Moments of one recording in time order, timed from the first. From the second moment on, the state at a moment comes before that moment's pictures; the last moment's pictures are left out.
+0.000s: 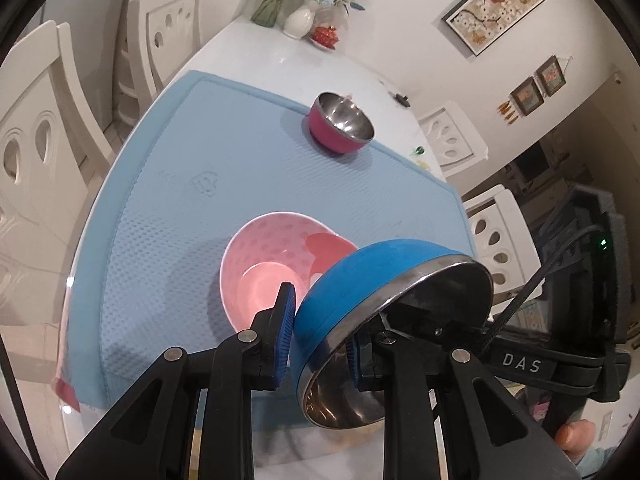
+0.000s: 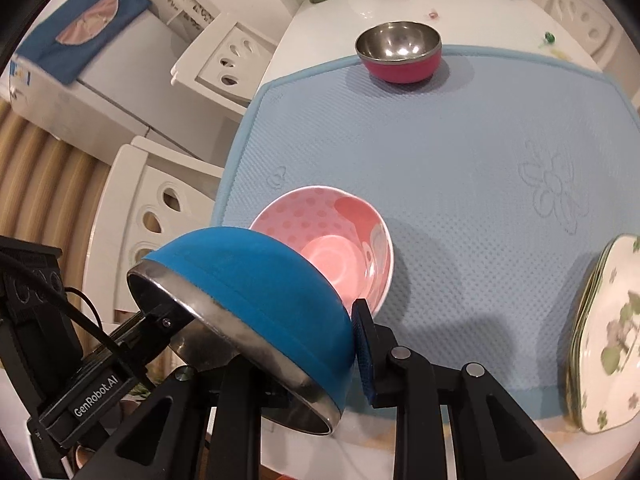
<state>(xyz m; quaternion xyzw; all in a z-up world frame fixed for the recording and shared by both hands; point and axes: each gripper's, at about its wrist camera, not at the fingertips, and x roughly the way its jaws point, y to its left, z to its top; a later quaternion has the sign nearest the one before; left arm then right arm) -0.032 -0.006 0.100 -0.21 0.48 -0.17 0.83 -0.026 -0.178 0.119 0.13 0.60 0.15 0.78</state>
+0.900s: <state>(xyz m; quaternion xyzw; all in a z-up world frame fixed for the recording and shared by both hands) -0.005 0.002 0.079 -0.16 0.51 -0.17 0.83 -0.005 -0.183 0.090 0.16 0.62 0.12 0.76</state>
